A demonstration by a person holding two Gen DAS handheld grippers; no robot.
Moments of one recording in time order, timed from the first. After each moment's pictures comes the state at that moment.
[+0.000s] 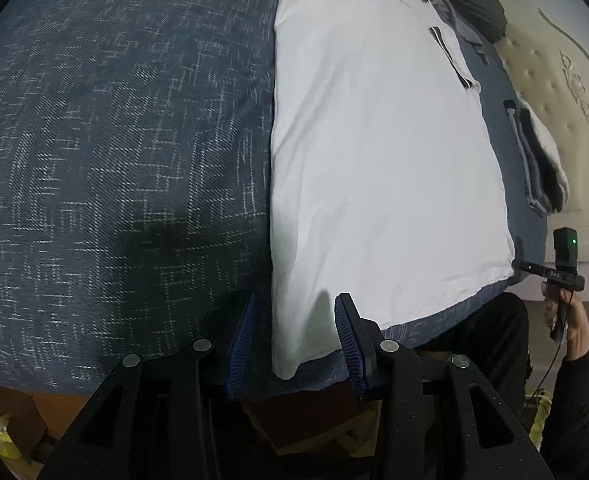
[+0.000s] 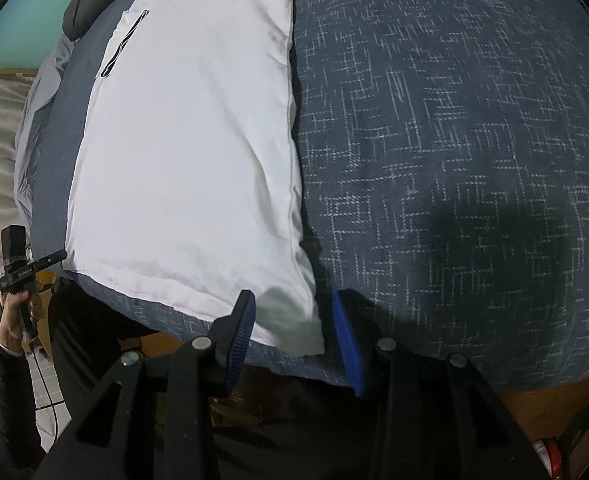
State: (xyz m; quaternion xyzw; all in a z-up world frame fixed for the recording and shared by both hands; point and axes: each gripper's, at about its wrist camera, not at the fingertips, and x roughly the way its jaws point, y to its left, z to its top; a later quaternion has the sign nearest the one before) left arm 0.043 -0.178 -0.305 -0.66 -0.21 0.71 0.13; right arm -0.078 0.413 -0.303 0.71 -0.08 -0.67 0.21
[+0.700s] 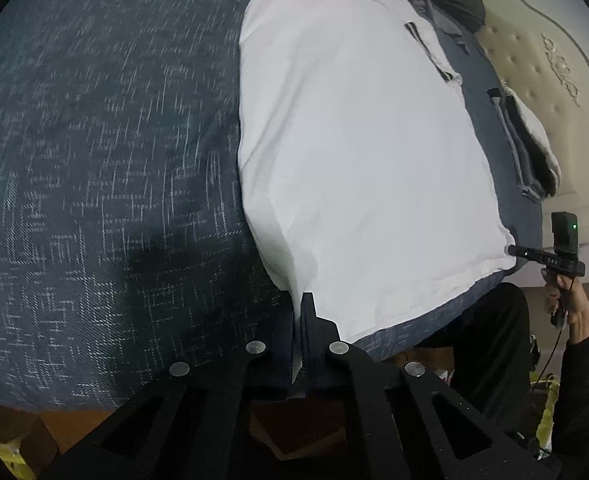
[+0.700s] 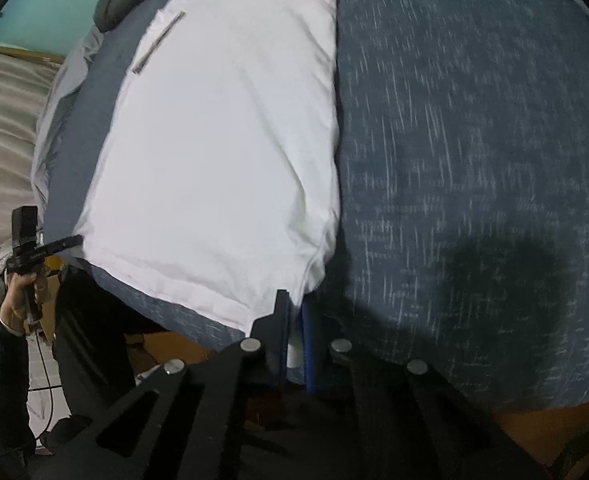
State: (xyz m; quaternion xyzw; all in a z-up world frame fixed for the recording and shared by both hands) left arm 0.031 -0.168 -0.288 -0.64 -0.19 0.73 0.16; right arm -0.079 0.410 -0.284 0.67 -0.07 -0.69 0.26
